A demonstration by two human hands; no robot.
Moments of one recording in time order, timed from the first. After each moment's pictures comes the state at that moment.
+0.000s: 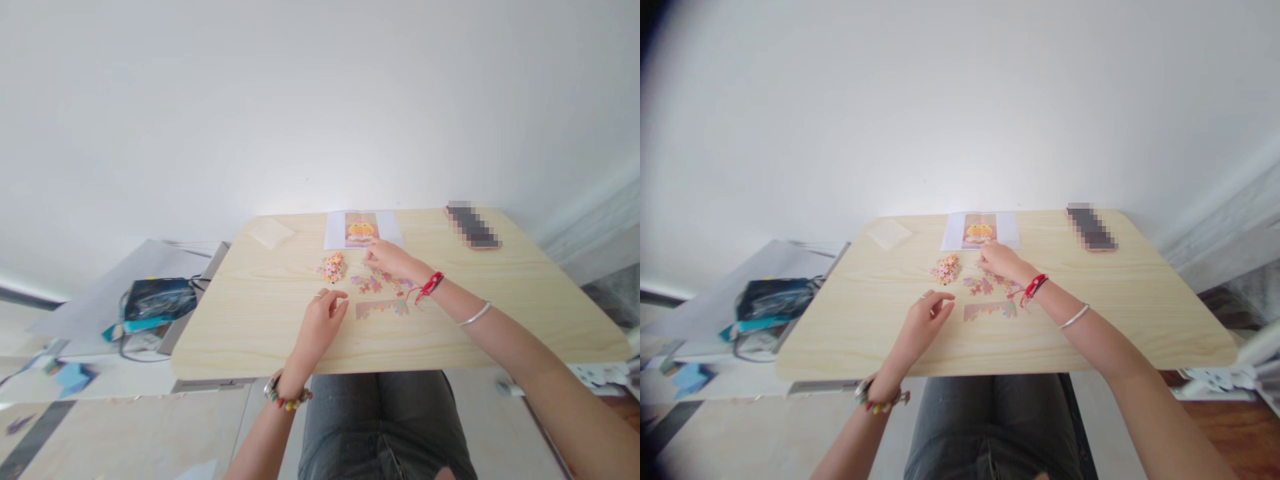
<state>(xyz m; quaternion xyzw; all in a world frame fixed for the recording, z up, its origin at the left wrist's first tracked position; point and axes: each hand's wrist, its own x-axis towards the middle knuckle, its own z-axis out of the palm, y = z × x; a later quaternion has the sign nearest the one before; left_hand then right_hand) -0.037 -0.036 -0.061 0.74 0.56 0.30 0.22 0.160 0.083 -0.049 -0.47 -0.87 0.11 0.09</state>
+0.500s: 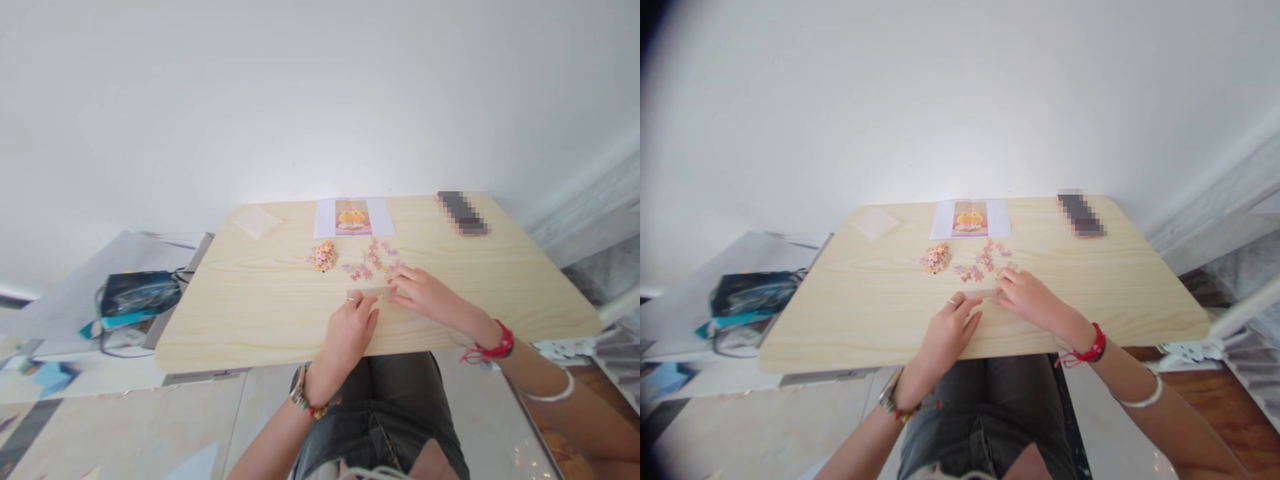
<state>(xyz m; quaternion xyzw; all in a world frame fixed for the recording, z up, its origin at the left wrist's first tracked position) 0.019 -0.069 -0.063 0.83 0.51 0.18 0.14 0.210 -0.034 -0.043 -0.41 -0.90 0.07 0.13</state>
